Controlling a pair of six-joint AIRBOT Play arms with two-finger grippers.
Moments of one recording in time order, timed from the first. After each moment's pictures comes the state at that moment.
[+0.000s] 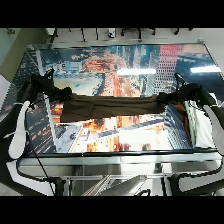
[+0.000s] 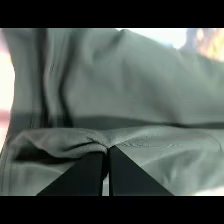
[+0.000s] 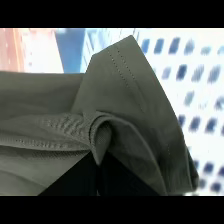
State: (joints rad) left arm -0.01 -1.74 1.56 -1.87 1.14 1.50; right arm -0.17 -1.64 1.21 2.22 -0.90 -1.94
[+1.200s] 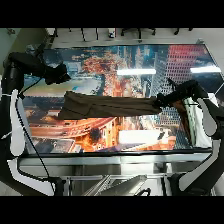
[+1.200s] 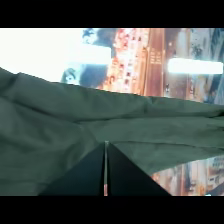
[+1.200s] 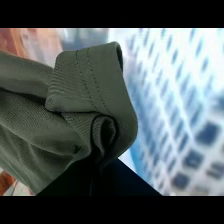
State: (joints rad) left arm 0.01 -1.73 1.90 -2.11 1.33 1.51; right arm -0.20 -1.94 1.50 2.26 -1.28 -1.94
